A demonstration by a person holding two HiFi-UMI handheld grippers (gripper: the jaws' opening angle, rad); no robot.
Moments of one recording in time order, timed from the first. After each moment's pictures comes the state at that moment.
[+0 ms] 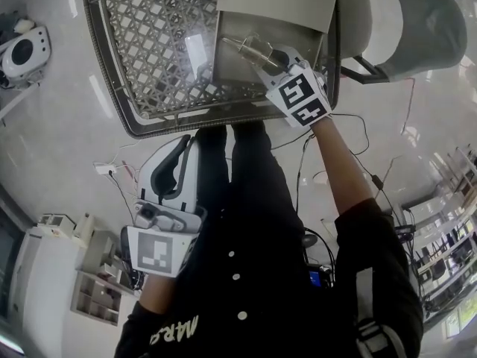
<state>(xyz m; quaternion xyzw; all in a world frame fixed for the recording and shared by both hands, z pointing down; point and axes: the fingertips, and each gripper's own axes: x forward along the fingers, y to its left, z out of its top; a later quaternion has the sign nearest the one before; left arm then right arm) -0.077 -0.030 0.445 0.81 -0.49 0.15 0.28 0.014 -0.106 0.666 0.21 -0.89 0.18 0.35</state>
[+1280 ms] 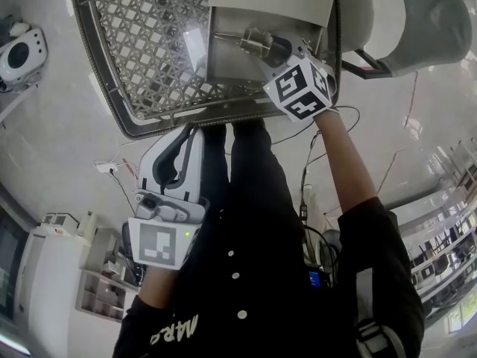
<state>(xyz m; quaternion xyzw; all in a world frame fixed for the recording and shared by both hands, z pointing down) -0.059 -0.045 0.468 0.82 -0.47 0.17 0.28 0.035 -0.120 0.683 0.21 -0.87 0.13 0.43</state>
